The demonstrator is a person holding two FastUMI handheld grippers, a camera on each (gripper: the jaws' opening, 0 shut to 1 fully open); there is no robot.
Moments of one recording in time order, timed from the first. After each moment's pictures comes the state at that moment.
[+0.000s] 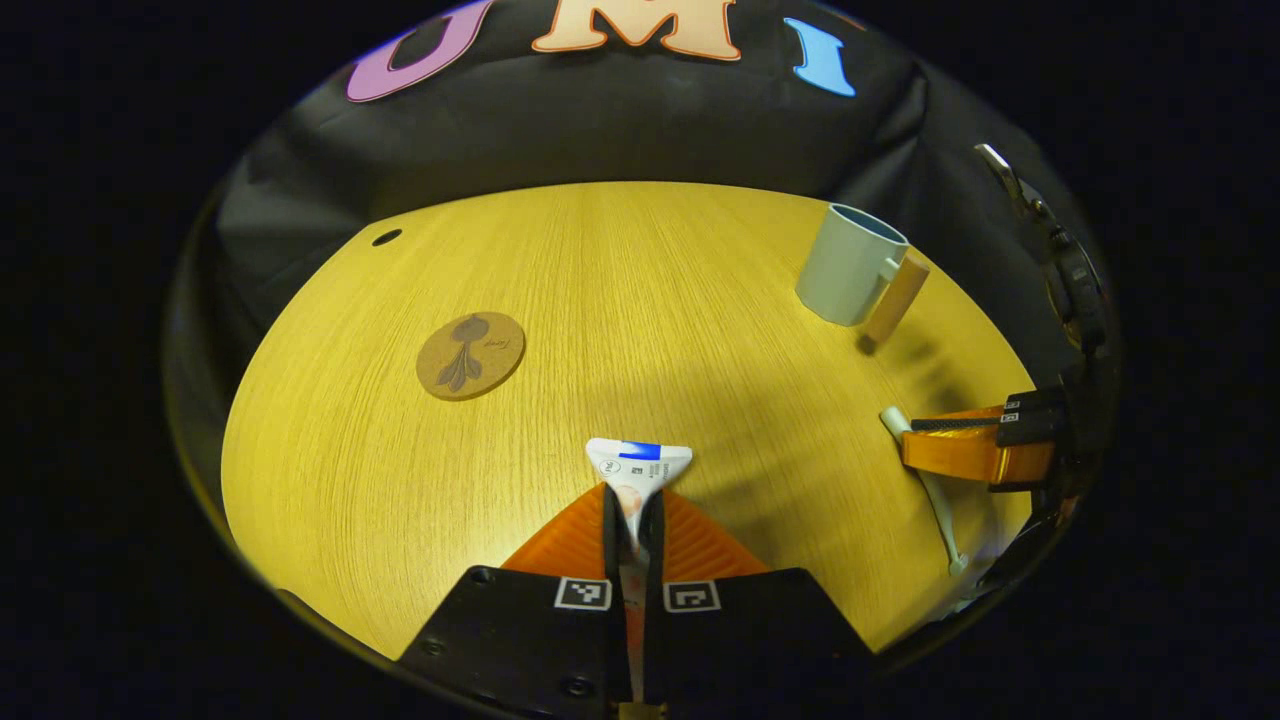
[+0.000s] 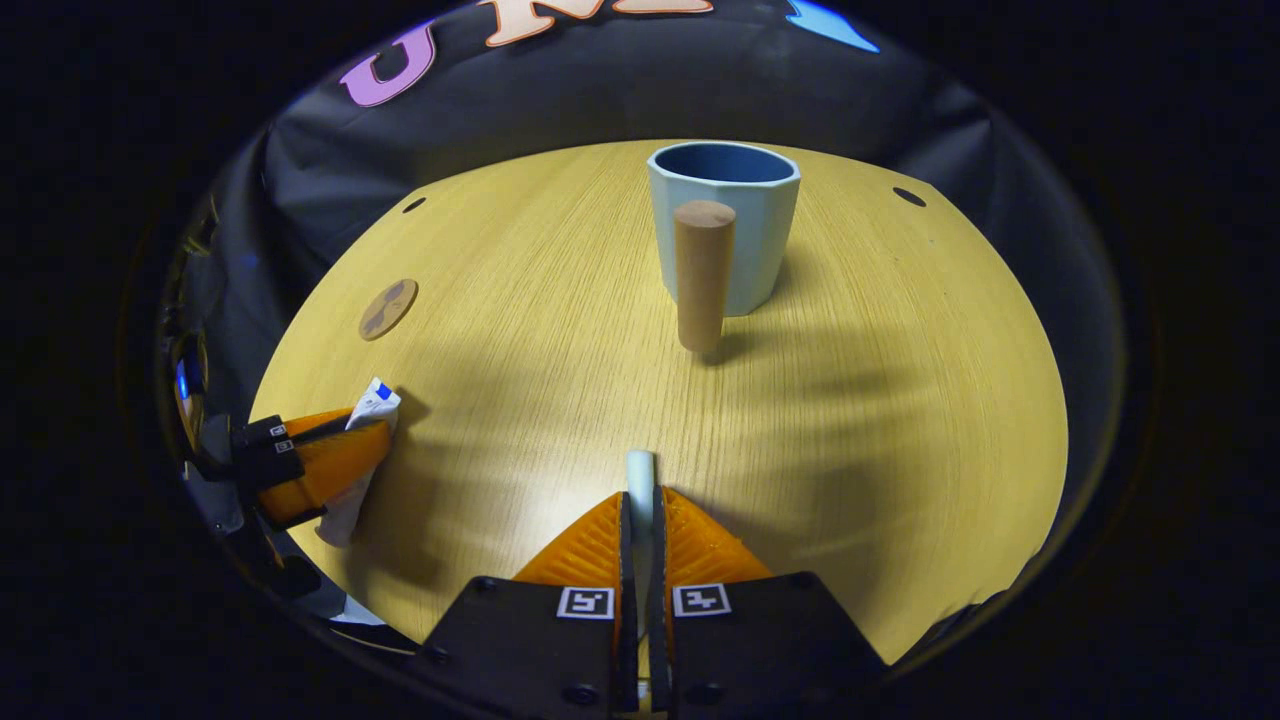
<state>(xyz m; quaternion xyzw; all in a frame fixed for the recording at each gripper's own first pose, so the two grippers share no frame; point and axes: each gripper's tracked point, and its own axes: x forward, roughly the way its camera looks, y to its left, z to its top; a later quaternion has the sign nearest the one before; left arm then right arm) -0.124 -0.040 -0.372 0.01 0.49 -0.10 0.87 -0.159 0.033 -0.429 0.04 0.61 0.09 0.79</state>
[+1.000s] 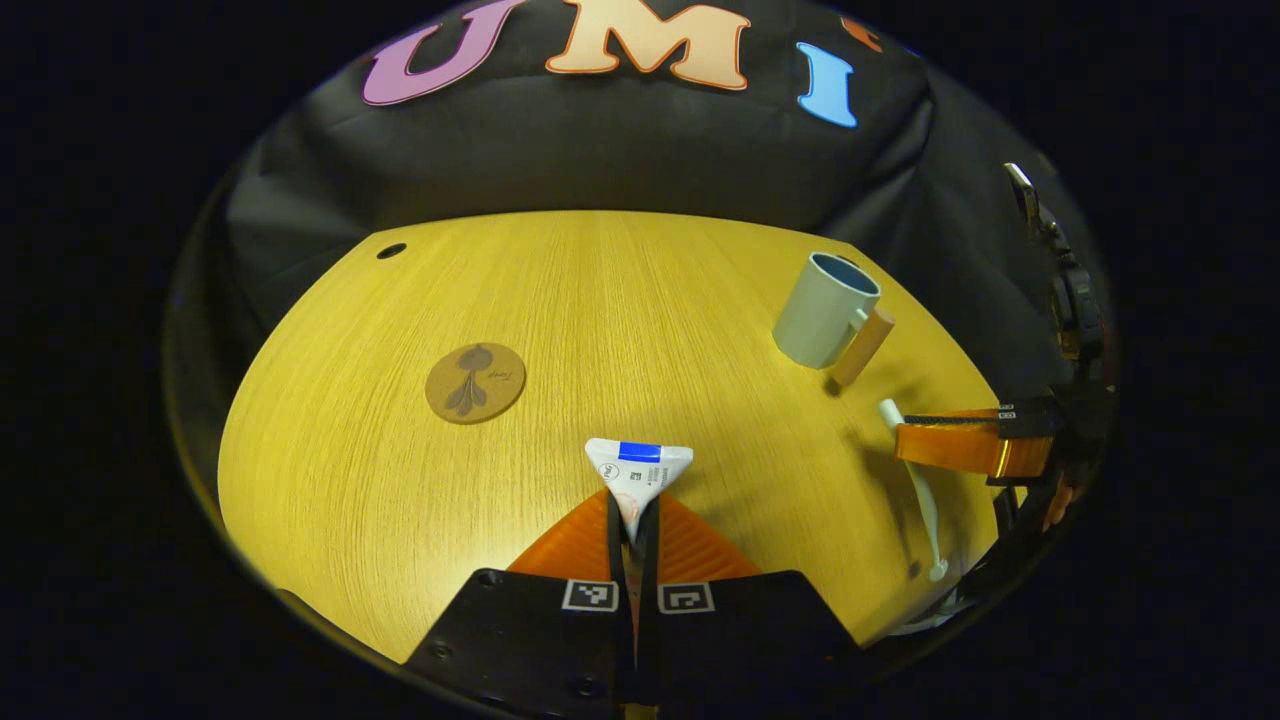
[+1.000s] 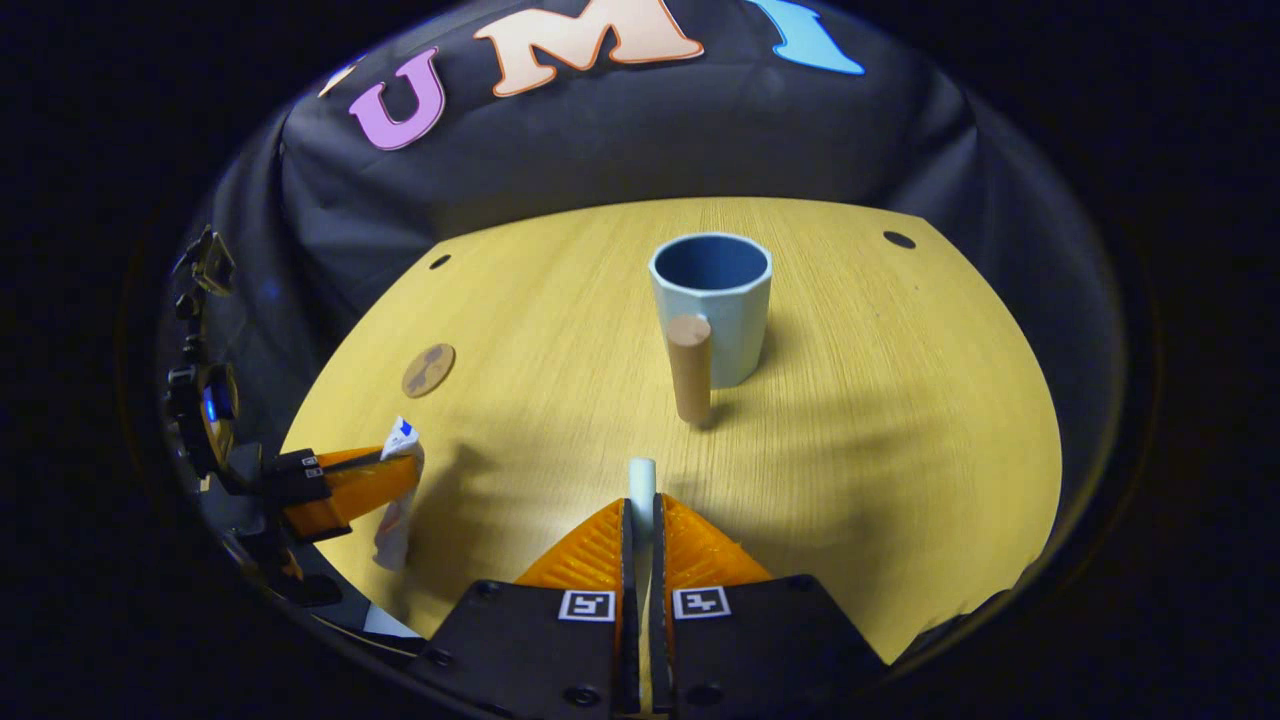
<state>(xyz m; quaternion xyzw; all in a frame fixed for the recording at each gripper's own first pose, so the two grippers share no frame) -0.113 -0.044 -0.329 -0.03 0.46 -0.11 0.88 -0.118 0.032 -0.371 0.09 0.53 0.09 0.84</state>
